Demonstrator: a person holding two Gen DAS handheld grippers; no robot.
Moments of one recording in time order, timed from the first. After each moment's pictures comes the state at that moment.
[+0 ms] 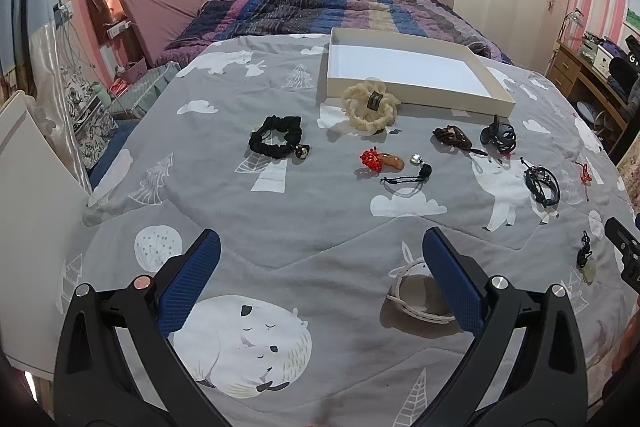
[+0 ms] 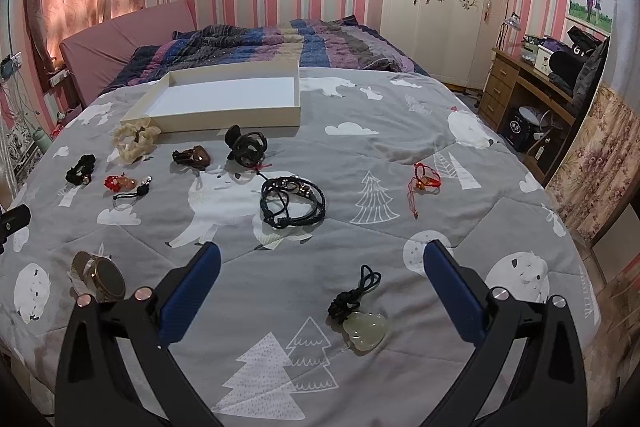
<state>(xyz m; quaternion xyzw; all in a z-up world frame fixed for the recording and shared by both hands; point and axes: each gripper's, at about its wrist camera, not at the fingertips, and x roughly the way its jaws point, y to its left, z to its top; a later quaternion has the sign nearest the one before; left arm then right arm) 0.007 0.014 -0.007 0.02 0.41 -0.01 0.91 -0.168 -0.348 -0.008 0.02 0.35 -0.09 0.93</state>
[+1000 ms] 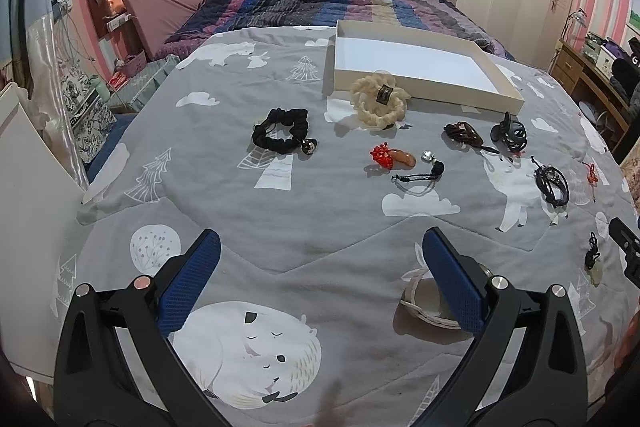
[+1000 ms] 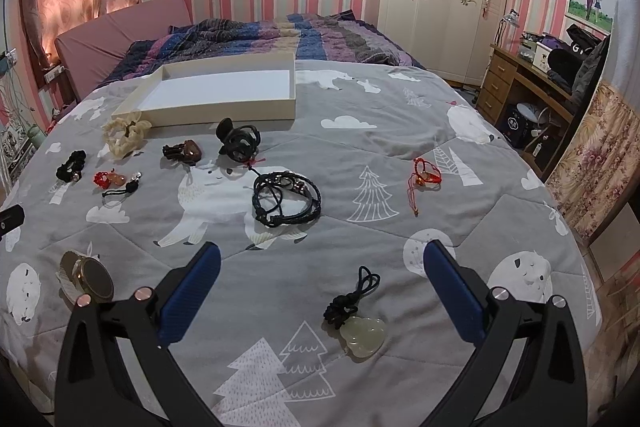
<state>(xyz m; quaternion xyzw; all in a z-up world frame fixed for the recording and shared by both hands) 0.020 0.022 -0.020 0.01 0.42 -0.01 0.91 -0.159 -0.352 -0.017 0.01 0.36 -0.10 0.93</state>
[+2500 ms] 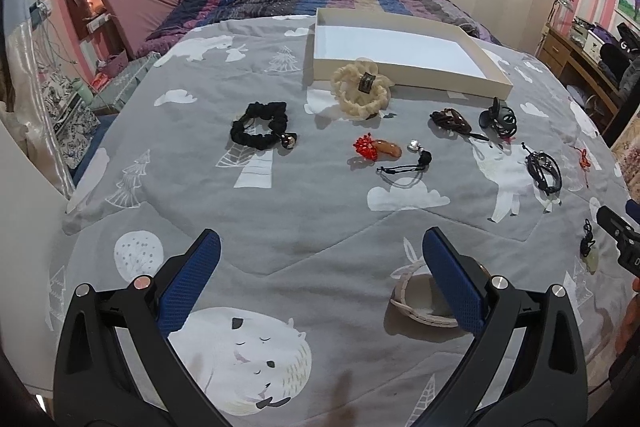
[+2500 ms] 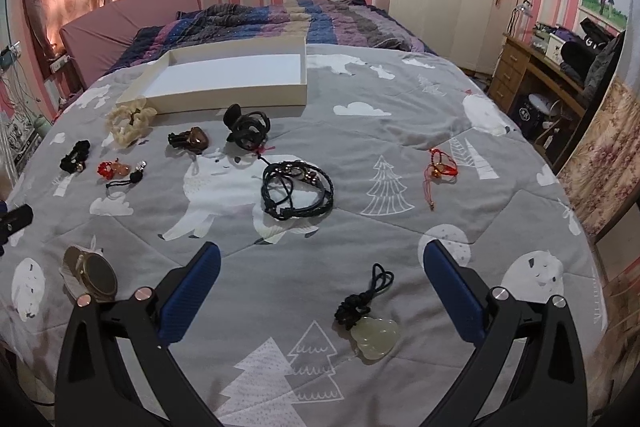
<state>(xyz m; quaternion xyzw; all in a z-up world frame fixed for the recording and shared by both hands) 0.031 0.015 -0.025 0.02 0.44 -0.04 0.90 -0.143 -0.349 -0.020 0.02 0.39 -0.07 0.92</state>
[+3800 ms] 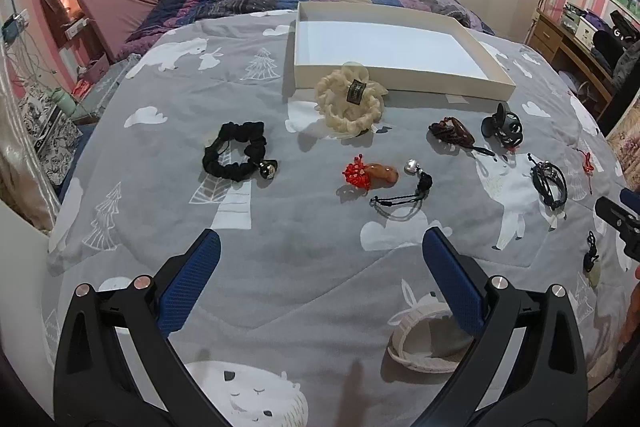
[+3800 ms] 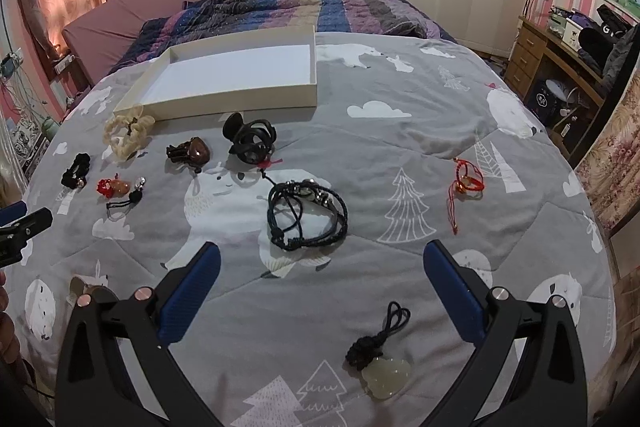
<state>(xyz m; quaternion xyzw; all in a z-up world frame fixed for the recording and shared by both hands) 0.081 0.003 -0.029 0.03 0.46 -0.07 0.89 -0.097 -0.357 -0.018 0.04 0.43 -0.05 0.90</state>
